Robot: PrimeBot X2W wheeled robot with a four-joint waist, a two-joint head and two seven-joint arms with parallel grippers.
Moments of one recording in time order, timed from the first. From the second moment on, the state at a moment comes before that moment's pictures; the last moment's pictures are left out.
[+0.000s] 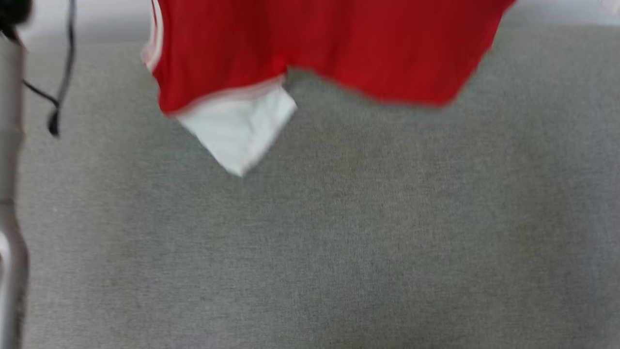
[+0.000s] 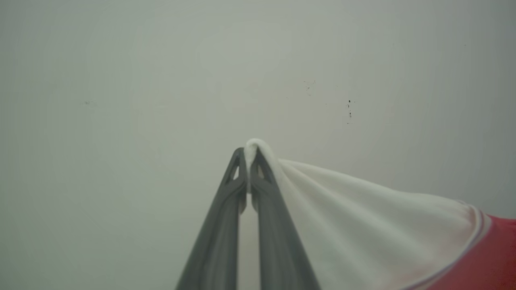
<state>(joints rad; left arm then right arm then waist) -1.30 0.42 -0.26 0.64 -0.46 -0.03 -0.23 -1.16 -0.39 0.20 0.53 0.39 0.13 0.36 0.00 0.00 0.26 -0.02</state>
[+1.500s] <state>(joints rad) -1.18 0.39 -0.14 0.82 -0.53 -0.12 -0.26 -1.24 -0.37 0.46 0.74 0.47 0.13 0.06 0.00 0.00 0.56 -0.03</state>
